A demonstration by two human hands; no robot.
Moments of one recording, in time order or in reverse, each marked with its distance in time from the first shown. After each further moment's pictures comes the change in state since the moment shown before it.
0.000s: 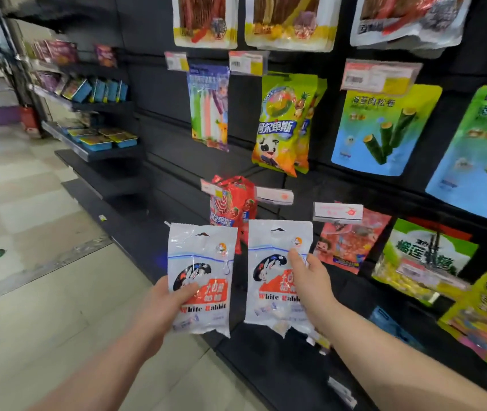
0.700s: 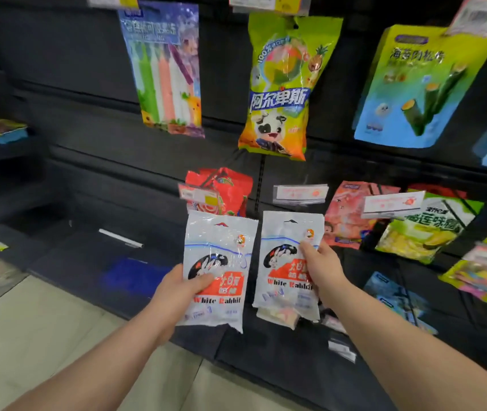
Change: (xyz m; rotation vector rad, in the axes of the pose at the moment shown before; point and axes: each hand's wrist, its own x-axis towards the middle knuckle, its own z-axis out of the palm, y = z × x) left_hand 0.222 0.023 -0.047 0.167 -0.419 -0.098; right_hand 0.119 0.007 0.105 0.084 0.370 0.211
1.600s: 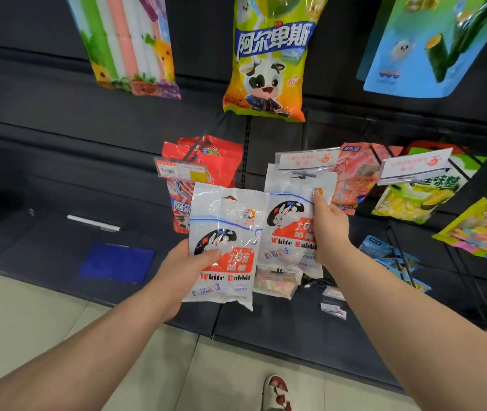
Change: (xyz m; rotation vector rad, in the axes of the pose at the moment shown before) left_hand 0.055 0.001 0.000 0.009 -0.180 -0.002; right_hand 0.042 -0.001 0.026 0.252 0.234 0.033
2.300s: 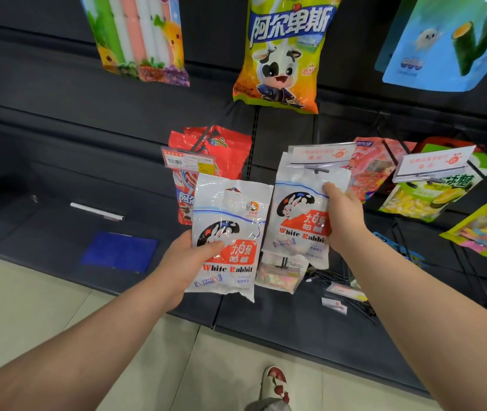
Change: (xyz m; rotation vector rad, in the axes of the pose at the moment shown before) left_hand 0.006 0.001 -0.007 0.011 0.016 -0.001; right_hand 0.014 -0.012 0.002 0.056 -0.028 -0.025
